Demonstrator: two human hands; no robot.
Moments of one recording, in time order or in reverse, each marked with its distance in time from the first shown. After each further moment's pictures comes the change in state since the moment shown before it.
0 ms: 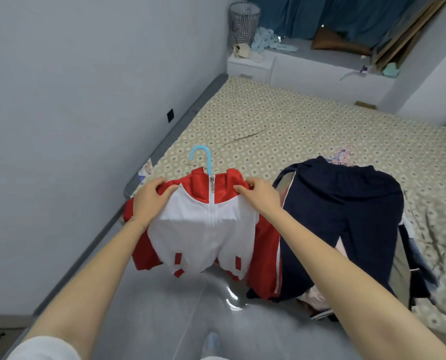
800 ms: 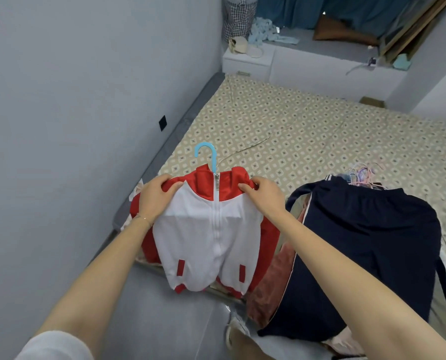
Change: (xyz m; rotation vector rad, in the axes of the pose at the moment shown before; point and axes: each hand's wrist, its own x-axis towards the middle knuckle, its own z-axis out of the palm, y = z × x) left_hand 0.205 -0.028 0.053 -0.020 -0.064 0.009; right_hand 0.193 -0.002 0.019 0.021 0.081 0.045
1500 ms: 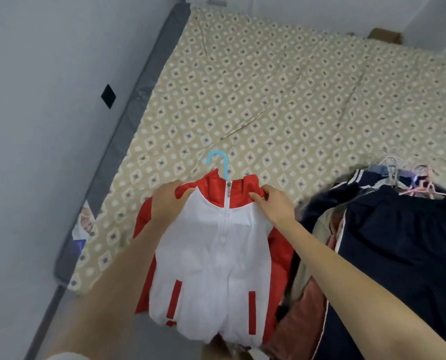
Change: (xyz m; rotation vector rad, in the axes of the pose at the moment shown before) left_hand 0.239 -0.118 0.240 0.147 -0.278 -0.052; right_hand 0.249 0.152 0.126 -0.035 -0.154 0.342
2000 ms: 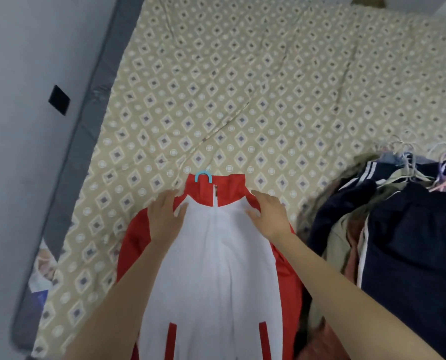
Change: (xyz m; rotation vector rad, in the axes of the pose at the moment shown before) left_hand 0.073 -0.064 0.114 0.150 0.032 0.106; right_hand 0.078 0.051 0.071 -0.087 -0.030 0.016
